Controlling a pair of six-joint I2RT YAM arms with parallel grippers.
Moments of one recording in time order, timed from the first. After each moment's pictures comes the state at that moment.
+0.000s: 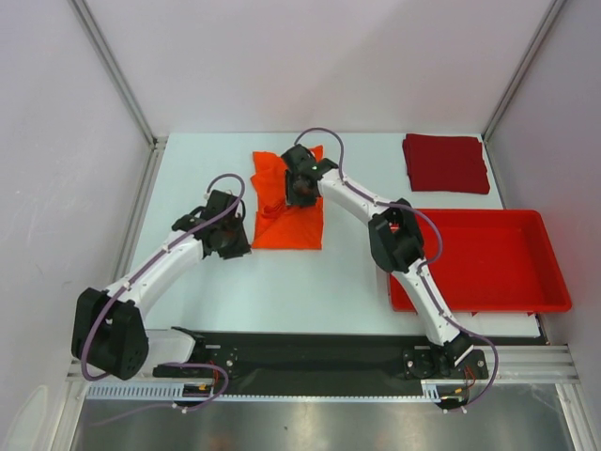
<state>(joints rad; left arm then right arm) -0.37 1.28 0.90 -0.68 -0.06 -0.62 0.69 2.48 2.25 -0.75 0.08 0.56</state>
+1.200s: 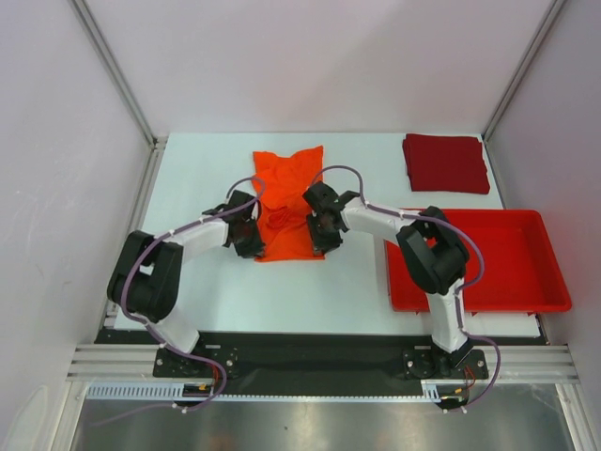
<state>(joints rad) -0.37 1.66 0.92 -0.44 0.03 -0.66 0.72 2.05 1.49 -0.64 -0.05 0.48</state>
